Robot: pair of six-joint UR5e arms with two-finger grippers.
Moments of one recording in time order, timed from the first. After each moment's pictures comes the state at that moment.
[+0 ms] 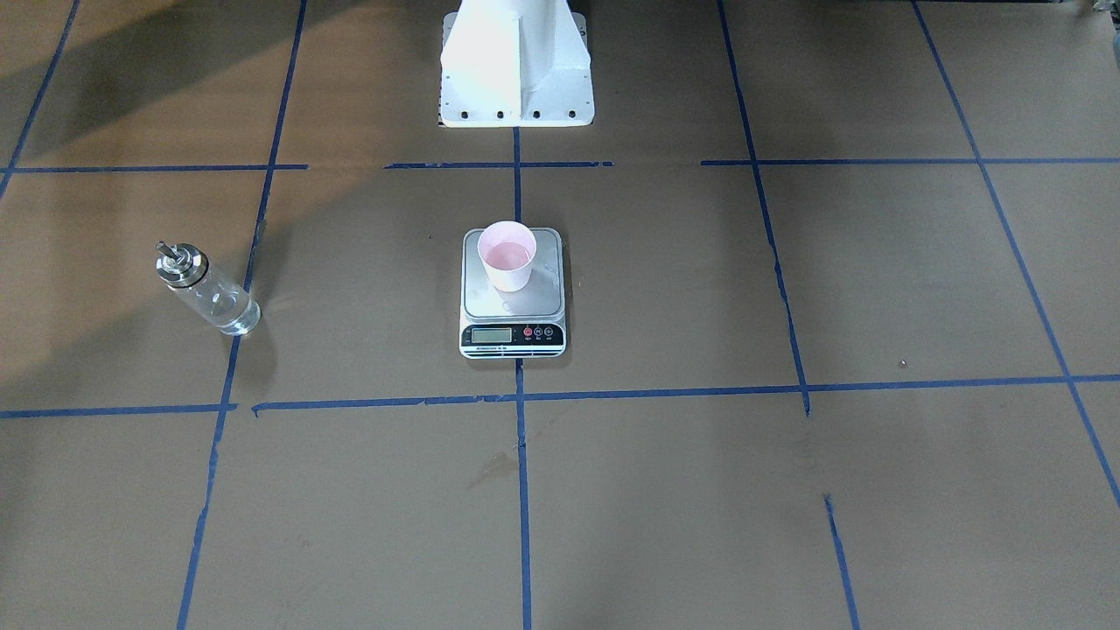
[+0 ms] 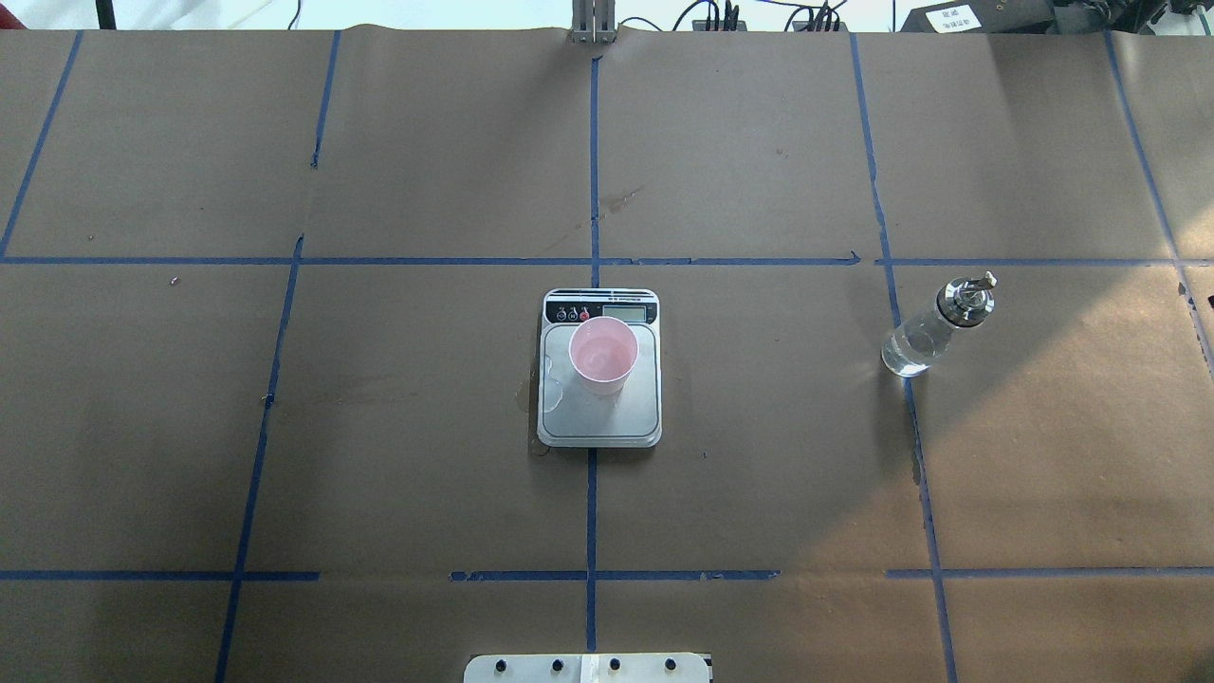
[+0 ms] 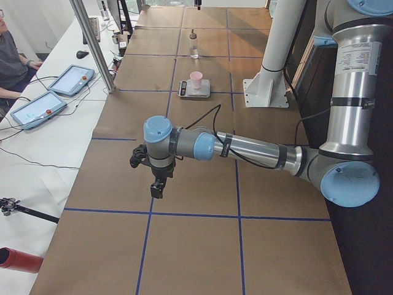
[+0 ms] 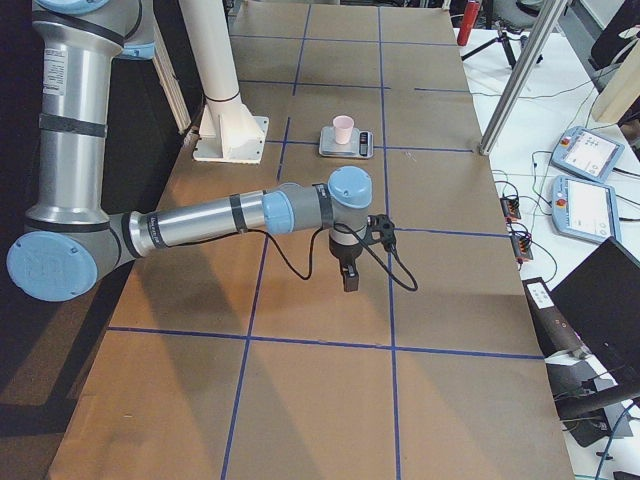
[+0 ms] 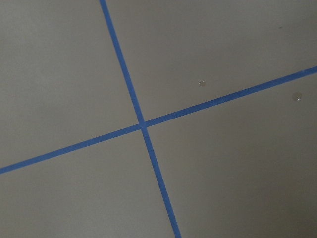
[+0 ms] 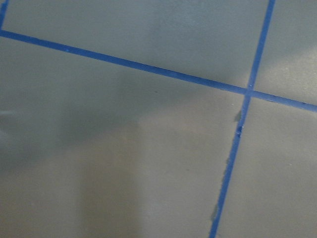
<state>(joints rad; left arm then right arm) -1.48 -1.58 -1.73 -1.55 -2.26 0.13 1.41 -1.70 1.91 -1.60 2.26 0.02</state>
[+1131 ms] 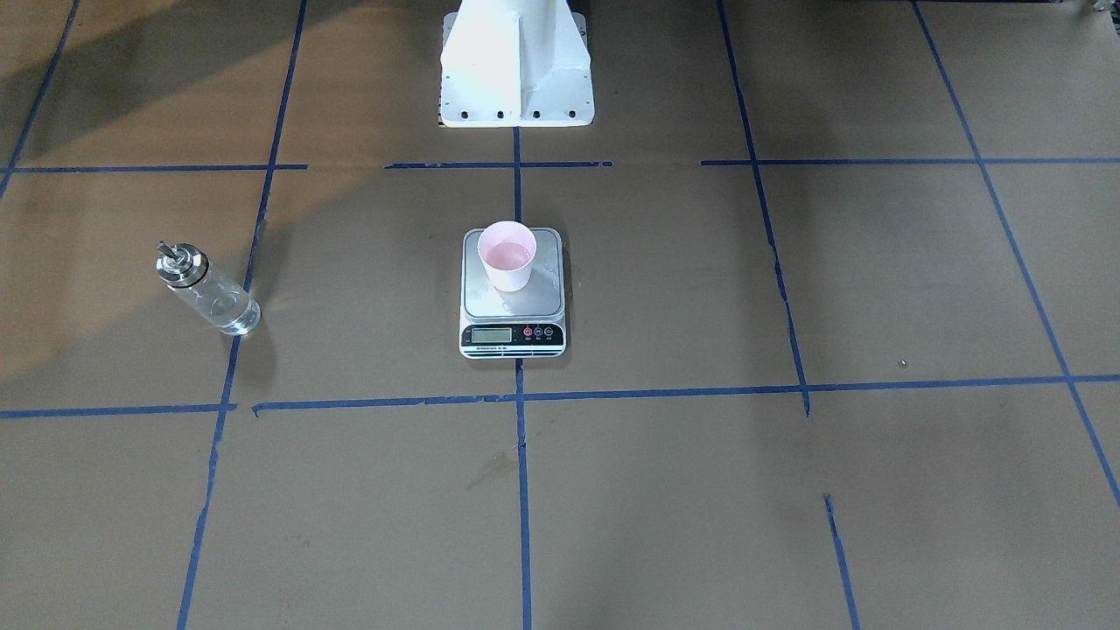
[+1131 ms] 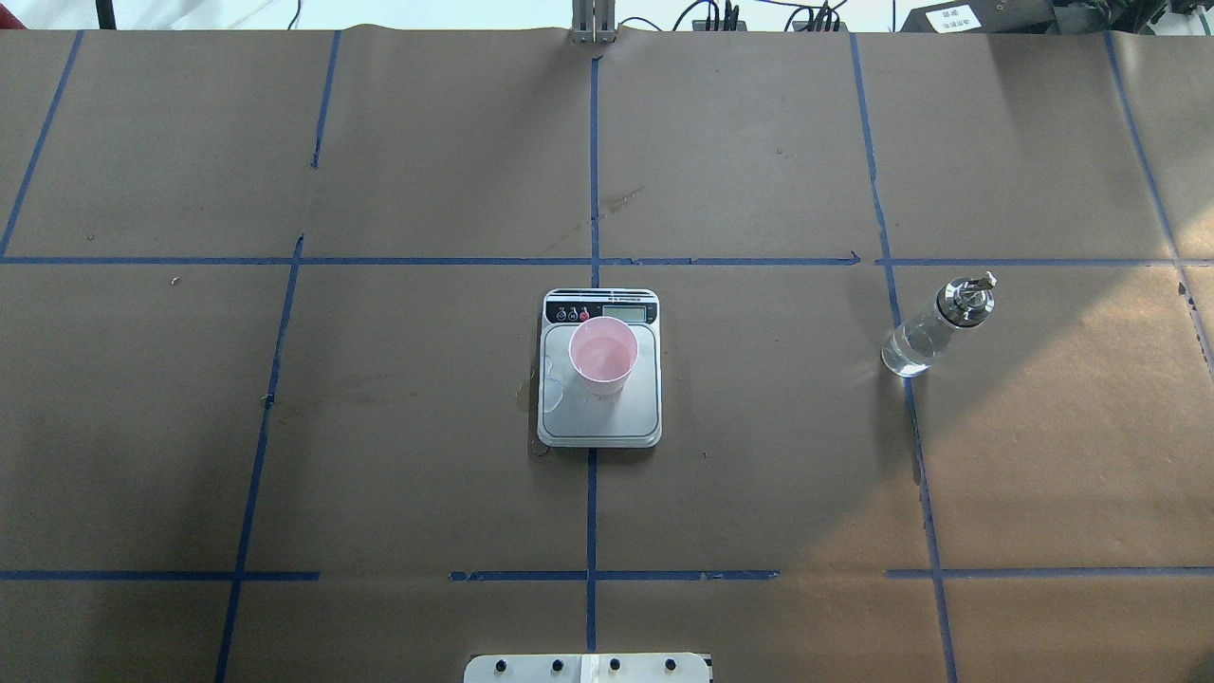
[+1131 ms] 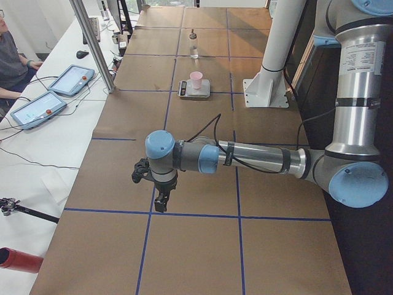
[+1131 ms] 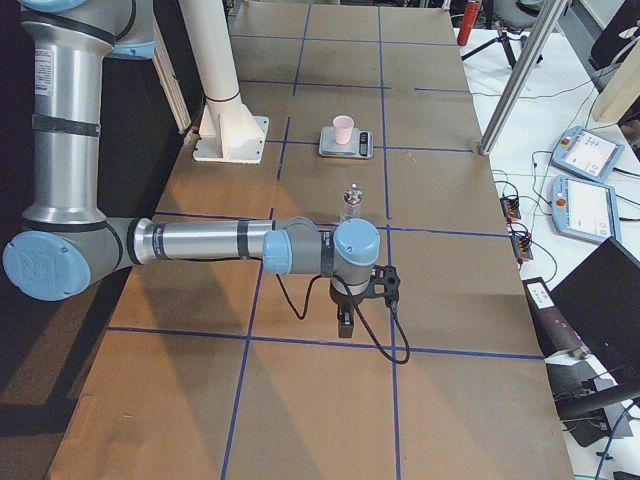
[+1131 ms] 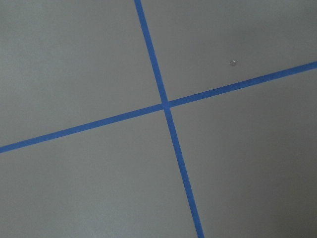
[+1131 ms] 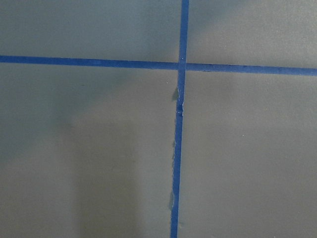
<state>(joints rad) -1.53 -1.55 -1.68 -1.57 -2.27 0.14 1.52 -1.68 1.74 -1.60 2.36 0.02</state>
